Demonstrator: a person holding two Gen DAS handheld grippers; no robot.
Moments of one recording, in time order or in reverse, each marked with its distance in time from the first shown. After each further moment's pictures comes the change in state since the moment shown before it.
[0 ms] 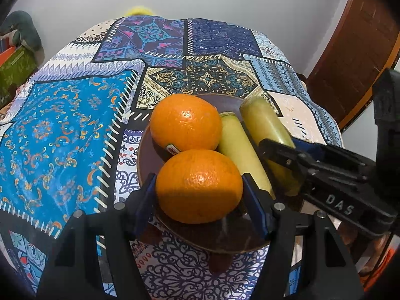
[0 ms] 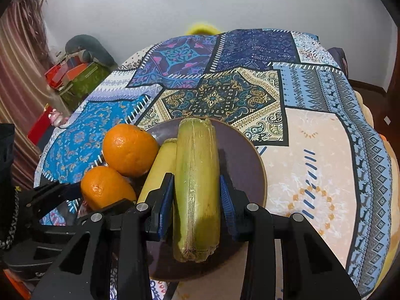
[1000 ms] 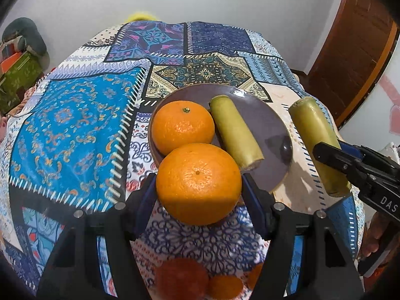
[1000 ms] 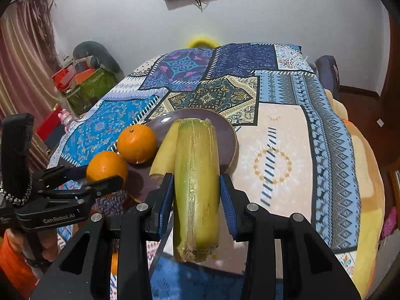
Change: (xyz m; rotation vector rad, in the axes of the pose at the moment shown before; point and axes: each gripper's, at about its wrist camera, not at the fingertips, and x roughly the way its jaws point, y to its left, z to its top) left arm -0.039 -0.008 -0.035 0.035 -0.011 0.037; right arm -0.073 -0.005 -0.041 -0.012 -0.066 -0.008
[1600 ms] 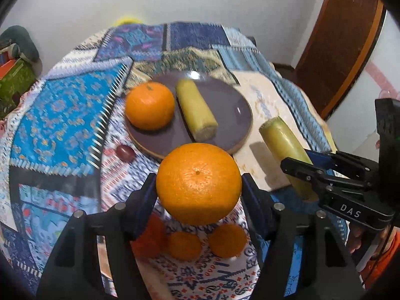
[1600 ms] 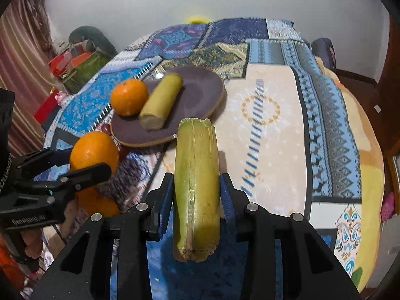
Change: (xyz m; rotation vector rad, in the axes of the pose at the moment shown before) left arm -0.041 -0.038 -0.039 0.050 -0.021 -0.036; right arm -0.015 -0.011 -0.050 0.004 0.092 -0.015
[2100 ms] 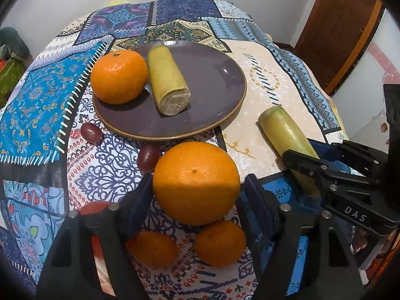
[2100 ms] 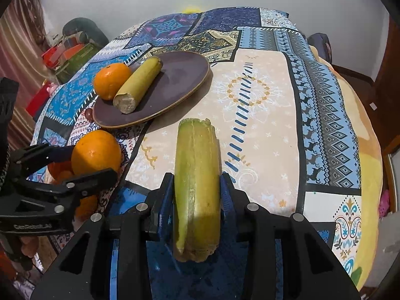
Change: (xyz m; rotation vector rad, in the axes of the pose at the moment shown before) left arm 0.048 -0.026 -0.017 0.038 0.119 0.006; right arm 0.013 -0.015 -0.018 -0.001 0.049 -0.041
